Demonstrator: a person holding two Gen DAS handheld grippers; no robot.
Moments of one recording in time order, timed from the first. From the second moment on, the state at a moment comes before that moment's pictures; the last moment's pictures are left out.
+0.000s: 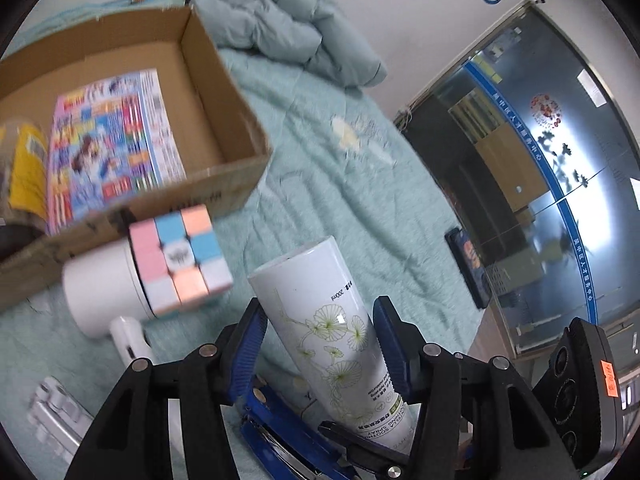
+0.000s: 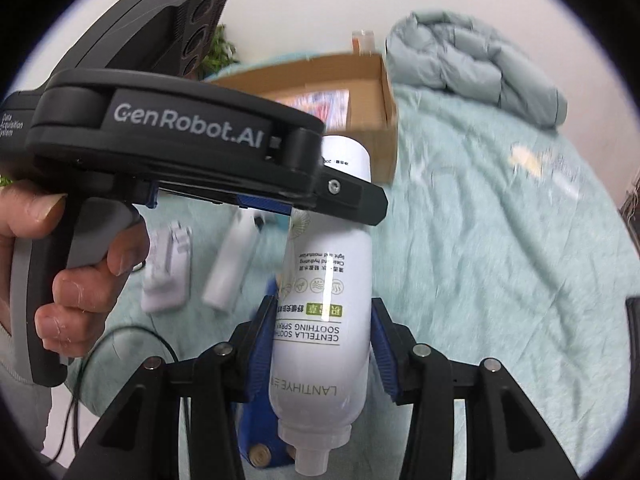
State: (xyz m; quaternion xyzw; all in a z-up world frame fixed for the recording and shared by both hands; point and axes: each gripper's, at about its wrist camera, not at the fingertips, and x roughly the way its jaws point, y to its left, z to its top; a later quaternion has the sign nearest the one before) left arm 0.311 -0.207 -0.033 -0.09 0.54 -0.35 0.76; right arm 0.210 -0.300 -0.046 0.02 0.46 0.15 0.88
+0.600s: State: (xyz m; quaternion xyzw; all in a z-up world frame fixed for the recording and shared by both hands) left arm 0.426 -0.180 0.112 -0.06 0.43 -0.32 0.84; right arm 0.333 -0.281 0.029 0.00 0.38 0.20 0.90
